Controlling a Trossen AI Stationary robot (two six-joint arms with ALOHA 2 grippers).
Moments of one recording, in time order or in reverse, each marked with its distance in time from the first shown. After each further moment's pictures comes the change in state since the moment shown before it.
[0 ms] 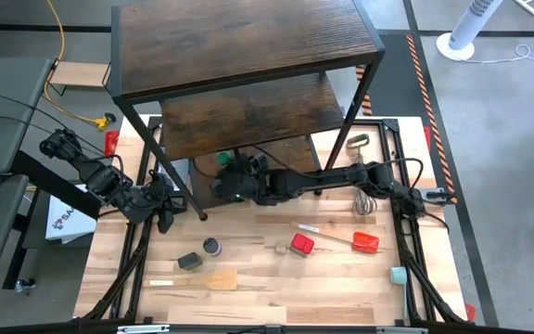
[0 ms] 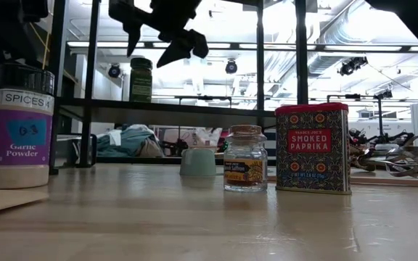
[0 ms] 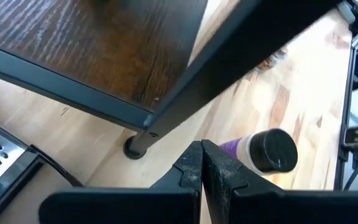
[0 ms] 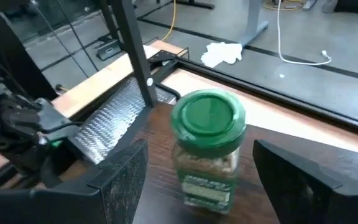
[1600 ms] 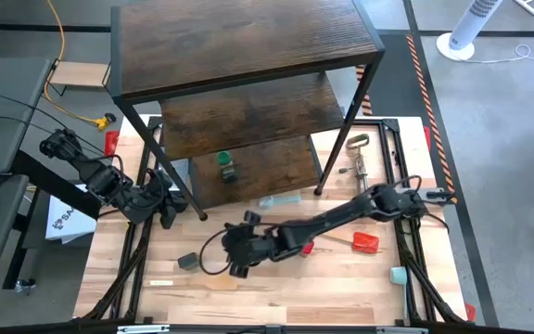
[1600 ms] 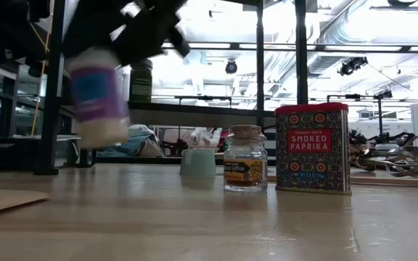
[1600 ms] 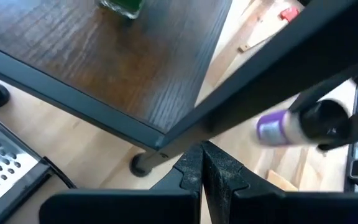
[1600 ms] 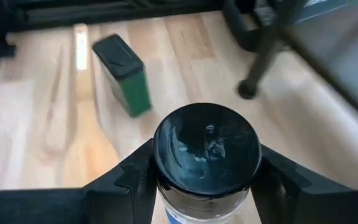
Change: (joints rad) left arm 0.000 0.000 0.000 -0.002 -0.078 -0.058; right arm 0.271 0.019 -0.164 0.076 -0.354 -0.271
